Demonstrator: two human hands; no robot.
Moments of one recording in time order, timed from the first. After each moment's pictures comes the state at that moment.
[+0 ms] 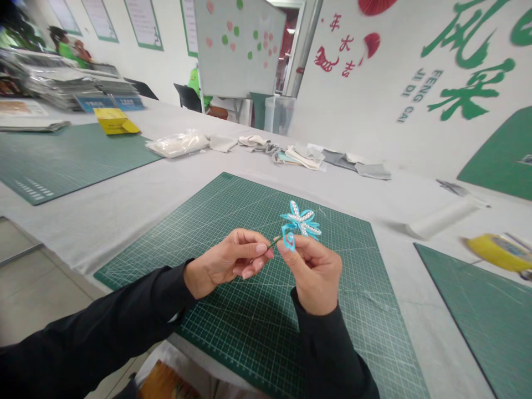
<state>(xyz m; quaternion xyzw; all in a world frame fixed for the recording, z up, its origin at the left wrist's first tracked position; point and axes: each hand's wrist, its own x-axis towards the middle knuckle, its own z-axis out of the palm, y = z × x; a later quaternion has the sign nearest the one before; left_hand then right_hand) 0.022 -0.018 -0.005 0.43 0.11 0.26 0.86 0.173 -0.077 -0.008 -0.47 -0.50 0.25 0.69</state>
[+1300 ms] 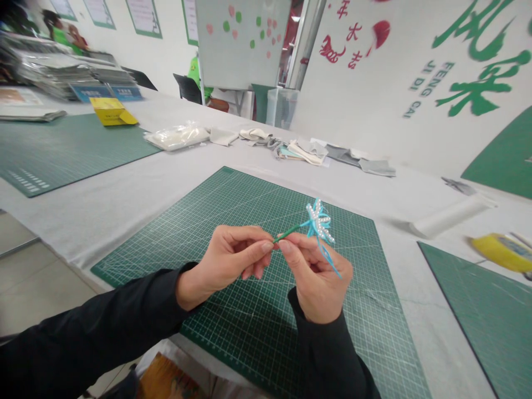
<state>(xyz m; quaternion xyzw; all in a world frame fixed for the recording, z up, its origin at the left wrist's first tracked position) 0.029 -0.038 0.007 0.53 0.16 0.46 0.69 0.167 -0.082 -0.009 -0.49 -0.51 0.16 0.69</state>
